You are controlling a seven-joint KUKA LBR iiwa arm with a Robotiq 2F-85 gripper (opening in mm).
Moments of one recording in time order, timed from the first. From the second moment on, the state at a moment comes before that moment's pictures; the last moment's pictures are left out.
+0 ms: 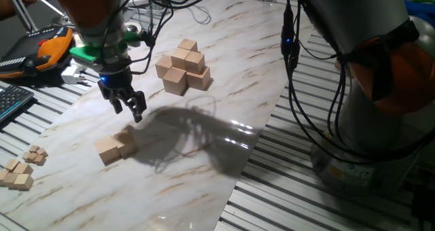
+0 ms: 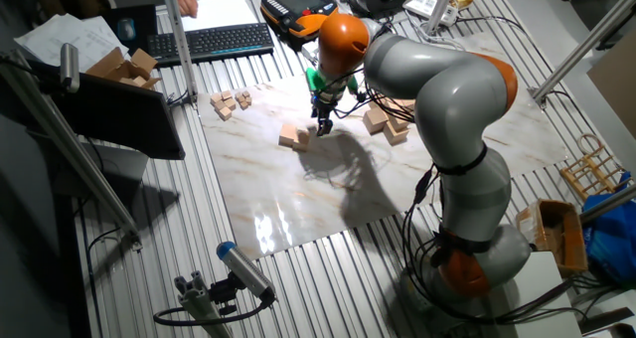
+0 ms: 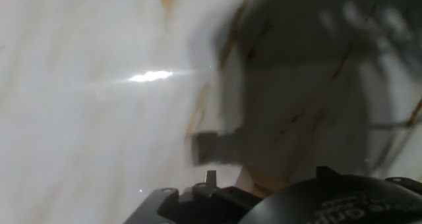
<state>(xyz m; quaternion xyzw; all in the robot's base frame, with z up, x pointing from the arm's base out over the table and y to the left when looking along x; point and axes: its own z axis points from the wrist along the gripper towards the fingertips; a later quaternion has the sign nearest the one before) 0.584 0.179 0.098 -0.76 -0.65 -0.02 0.06</state>
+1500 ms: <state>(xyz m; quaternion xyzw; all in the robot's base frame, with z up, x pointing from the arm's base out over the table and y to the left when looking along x) 0.580 0.192 0.087 -0.78 -0.62 0.01 0.07</state>
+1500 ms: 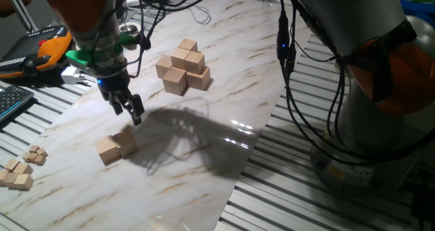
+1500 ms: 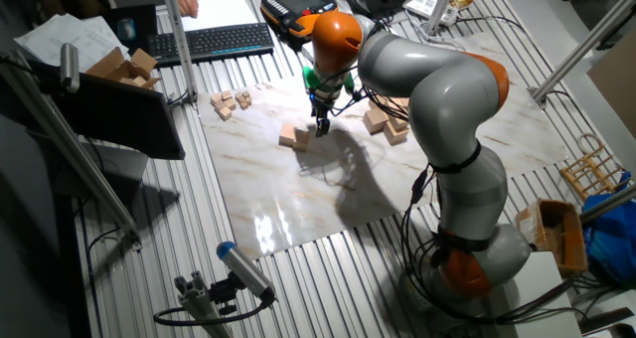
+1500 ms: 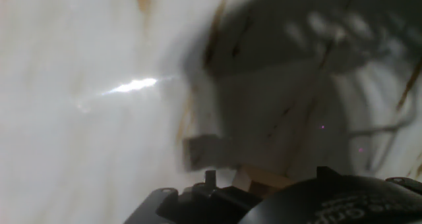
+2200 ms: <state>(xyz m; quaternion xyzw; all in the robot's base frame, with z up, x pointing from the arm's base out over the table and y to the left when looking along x) 0.576 0.217 0.074 -0.81 -0.58 0.00 0.06</state>
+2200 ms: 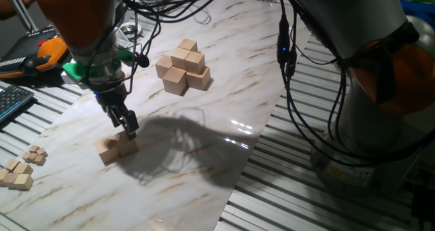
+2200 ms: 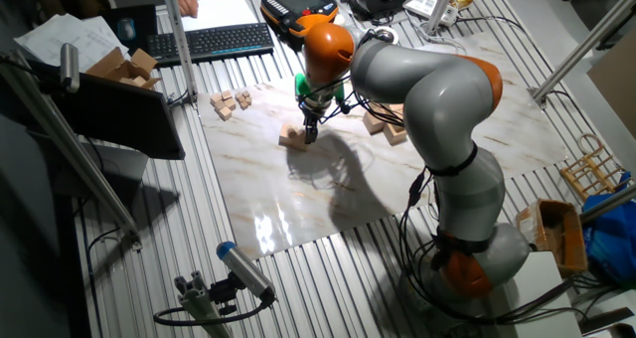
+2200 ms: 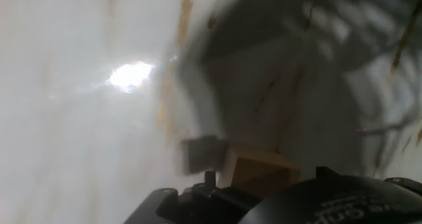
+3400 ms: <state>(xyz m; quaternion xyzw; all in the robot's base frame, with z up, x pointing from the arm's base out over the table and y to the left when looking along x) 0.581 0.223 0.048 -0.80 -0.60 -0.03 0.04</state>
